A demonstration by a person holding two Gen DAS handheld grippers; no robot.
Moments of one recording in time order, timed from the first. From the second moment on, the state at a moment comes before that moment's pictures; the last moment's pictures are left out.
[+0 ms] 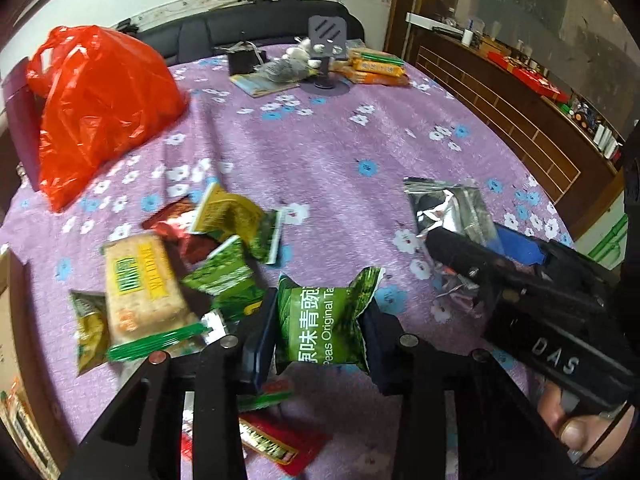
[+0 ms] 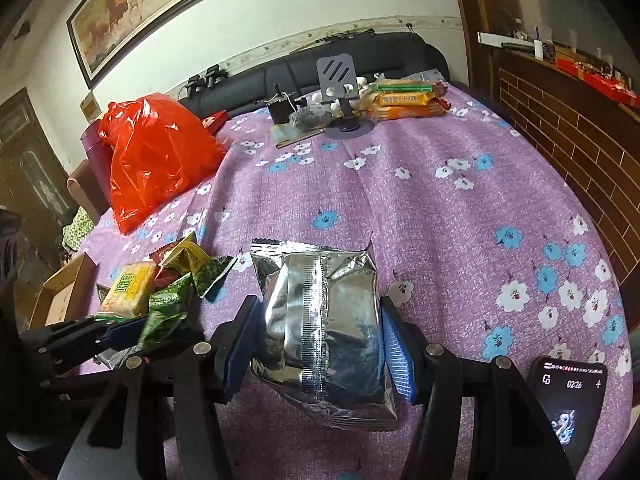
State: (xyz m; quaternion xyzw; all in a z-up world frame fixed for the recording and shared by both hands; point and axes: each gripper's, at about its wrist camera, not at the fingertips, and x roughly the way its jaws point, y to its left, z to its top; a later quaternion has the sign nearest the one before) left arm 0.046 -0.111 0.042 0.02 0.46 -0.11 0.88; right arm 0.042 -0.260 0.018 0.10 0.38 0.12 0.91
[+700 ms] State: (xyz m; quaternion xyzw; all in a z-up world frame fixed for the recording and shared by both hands) left arm -0.009 -0.003 0.089 -0.07 0.41 -0.06 0.91; right arm 0.015 -0.204 0.042 0.10 0.41 0.26 0.87
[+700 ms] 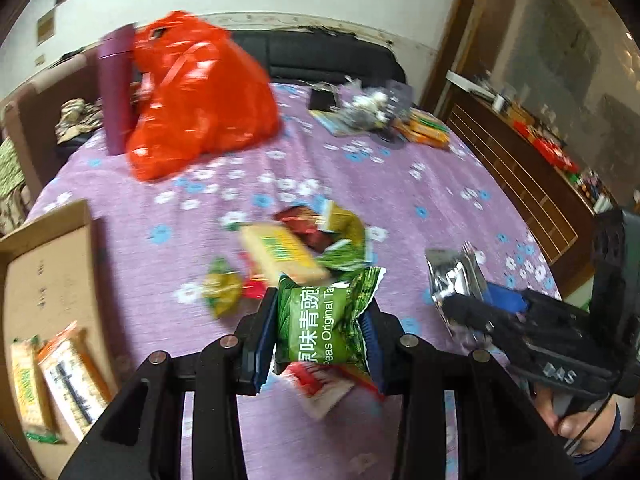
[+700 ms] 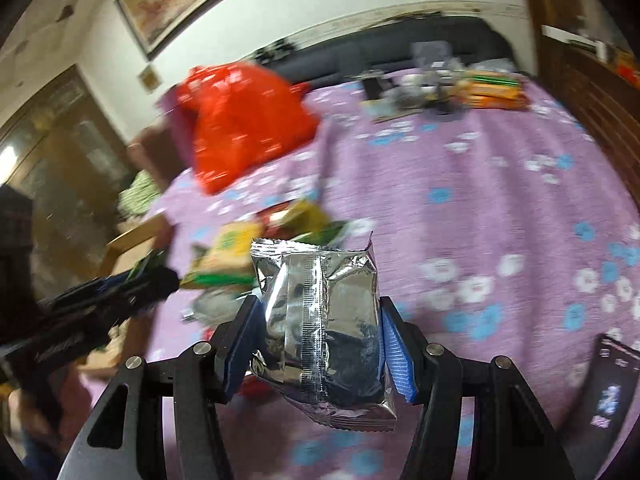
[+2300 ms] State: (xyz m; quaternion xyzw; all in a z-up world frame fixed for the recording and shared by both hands) left arm -0.087 0.183 0.090 -0.13 0.38 0.12 0.91; right arm -0.011 -0.027 0.065 0.01 0.43 0.43 0.79
